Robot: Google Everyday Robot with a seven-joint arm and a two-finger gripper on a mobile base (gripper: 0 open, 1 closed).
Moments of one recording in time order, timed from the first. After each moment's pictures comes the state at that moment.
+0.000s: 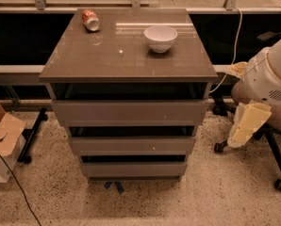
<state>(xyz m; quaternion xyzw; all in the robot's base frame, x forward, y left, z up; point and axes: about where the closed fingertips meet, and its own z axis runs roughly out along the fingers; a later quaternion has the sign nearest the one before) 0.461 -0.213 0.897 -0.63 0.75 -0.01 0.21</state>
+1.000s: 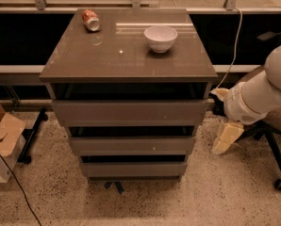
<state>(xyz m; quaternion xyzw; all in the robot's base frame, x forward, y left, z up) 0.515 -0.230 0.783 -0.63 0.74 0.00 0.23</state>
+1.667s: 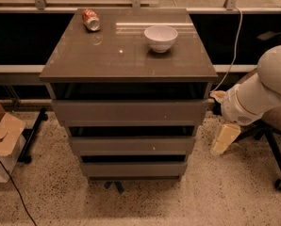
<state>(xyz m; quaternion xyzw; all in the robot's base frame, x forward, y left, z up) 0.518 -0.230 0.768 -0.63 0.75 0.01 0.21</state>
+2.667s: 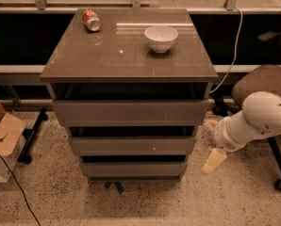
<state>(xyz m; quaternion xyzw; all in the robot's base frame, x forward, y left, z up) 0.521 -0.232 0.645 -0.58 0.79 0.07 0.21</state>
